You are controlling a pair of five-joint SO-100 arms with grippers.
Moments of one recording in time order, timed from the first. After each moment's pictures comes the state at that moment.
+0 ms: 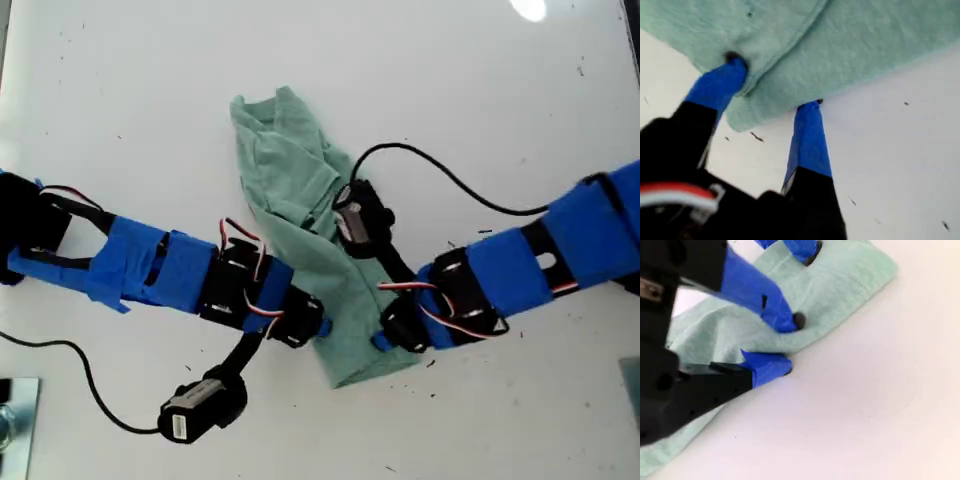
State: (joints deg) arm 0 7.6 46.2 49.9 65.9 12.8; arm 1 -14.2 80.3 90.6 64.3 -22.1
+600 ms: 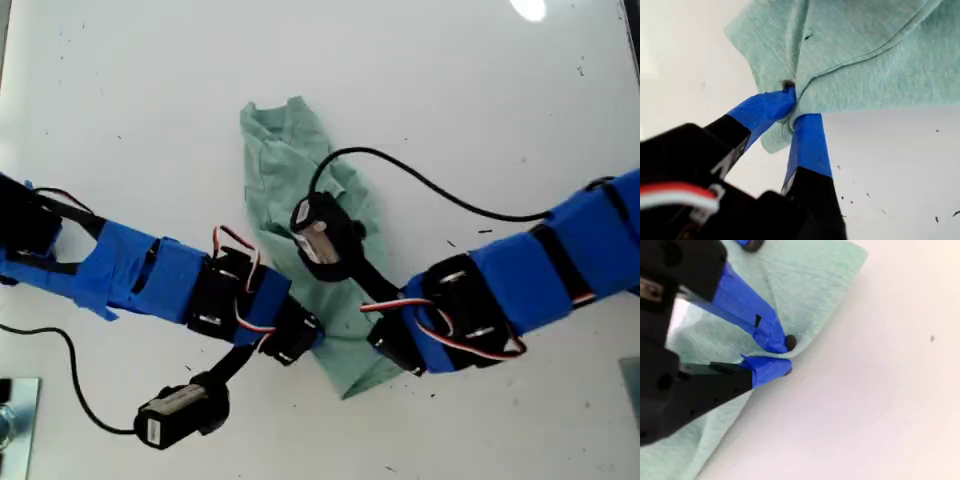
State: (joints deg) arm 0 9.8 54.1 50.9 63.4 19.9; arm 1 -16.6 82.8 64.5 84.0 -31.5
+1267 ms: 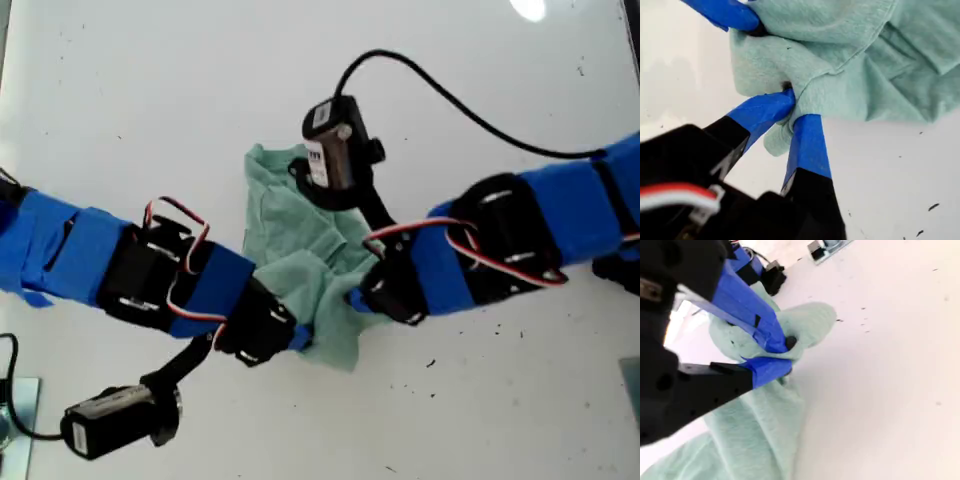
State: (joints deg) arm 0 9.5 74.2 59.7 67.4 20.4; arm 1 -7.1 93.7 67.5 78.5 -38.3
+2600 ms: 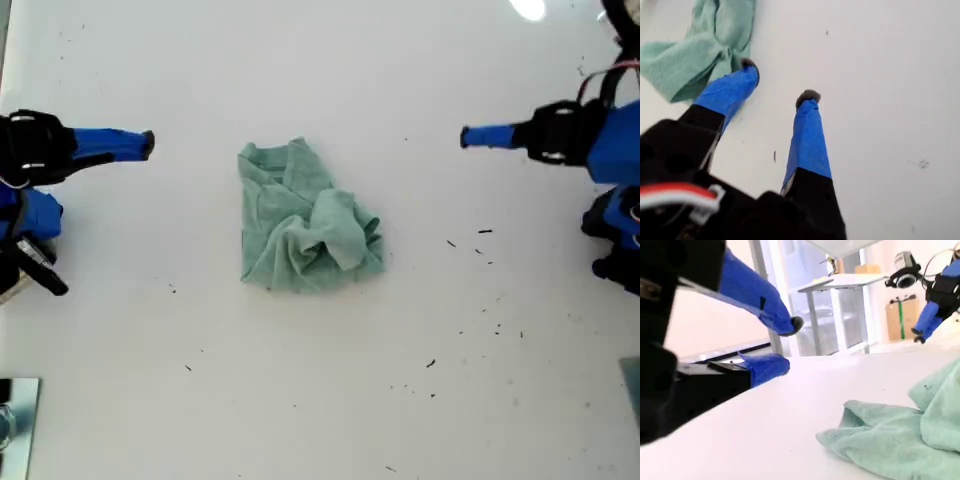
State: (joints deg) arm 0 -23.1 203.0 169.9 58.7 16.3; arm 1 32.9 192.1 159.3 67.9 -31.6
